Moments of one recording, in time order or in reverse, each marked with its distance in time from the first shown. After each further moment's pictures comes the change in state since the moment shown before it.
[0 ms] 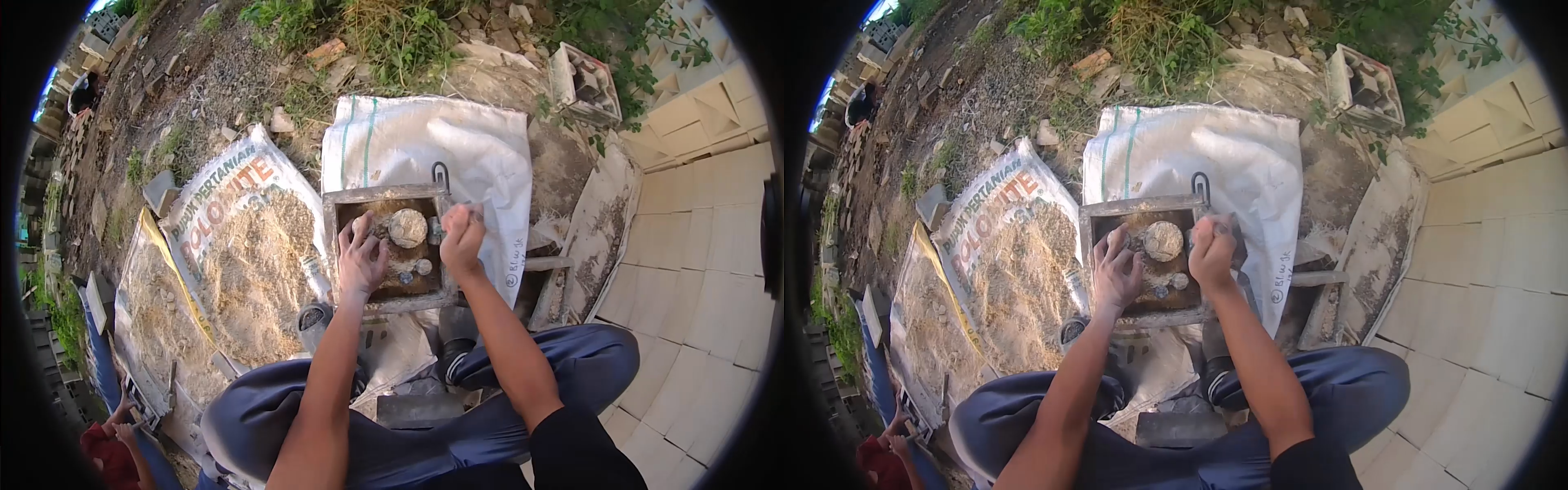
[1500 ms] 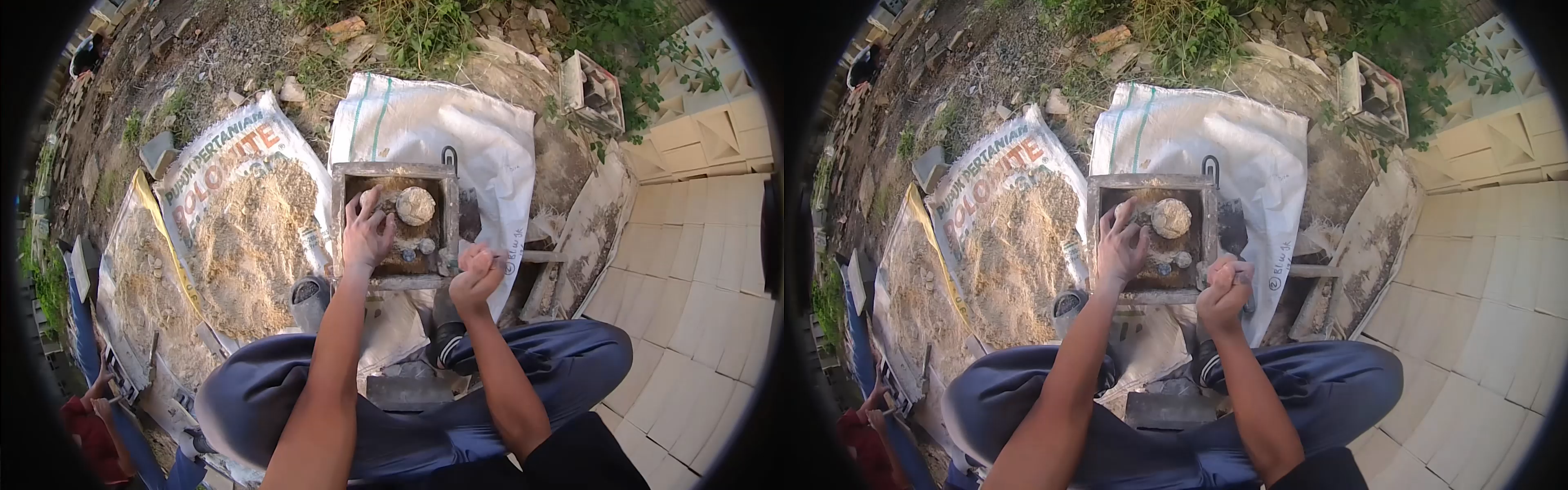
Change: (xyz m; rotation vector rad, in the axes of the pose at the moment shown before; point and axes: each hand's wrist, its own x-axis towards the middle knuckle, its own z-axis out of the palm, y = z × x) left_hand -0.009 0.001 -0.005 -0.020 -0.031 -0.116; right_hand -0.081 -0.045 -0.033 0.060 0.016 -0.009
